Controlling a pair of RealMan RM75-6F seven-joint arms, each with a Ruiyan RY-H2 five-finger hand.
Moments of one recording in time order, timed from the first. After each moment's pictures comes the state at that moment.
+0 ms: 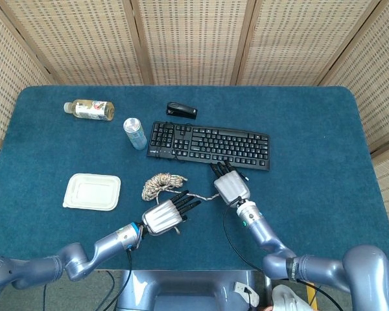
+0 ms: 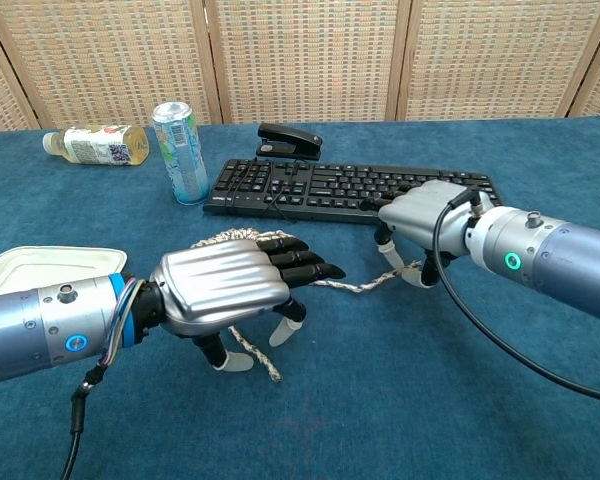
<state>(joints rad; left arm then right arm) -0.81 -1.76 -0.02 -1.18 1.78 0.89 0.26 0.86 -1.72 0.13 -1.31 -0.96 0.92 -0.78</state>
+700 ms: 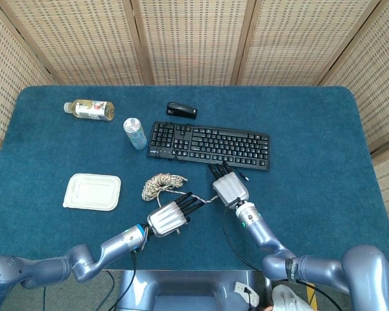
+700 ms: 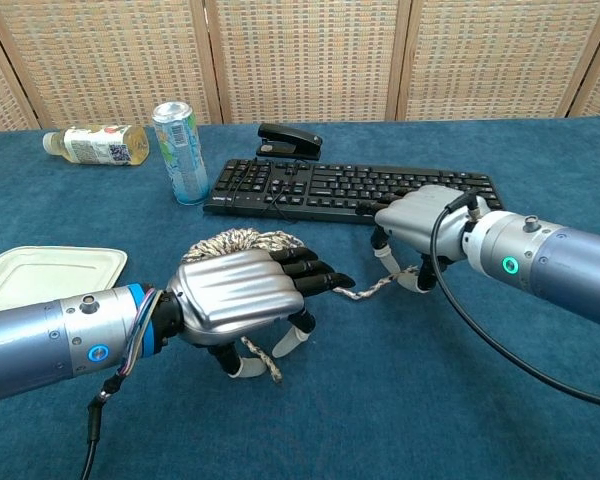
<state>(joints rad) -0.84 -1.81 0.00 -1.17 1.72 0.88 0.28 0.86 -1.72 0.12 -1.31 -0.96 0.92 -0.76</state>
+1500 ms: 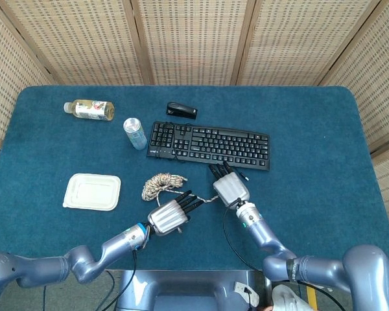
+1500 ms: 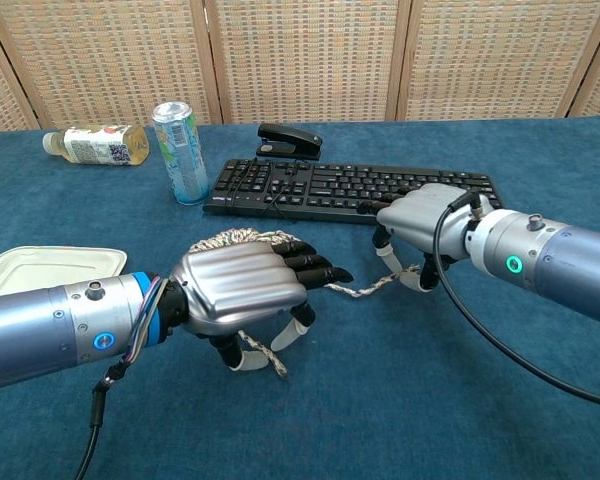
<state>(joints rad) -0.86 -1.75 -0.03 -1.30 1.58 0.80 0.44 0.86 -1.71 0.11 -1.33 -0.96 0.93 -0.77</state>
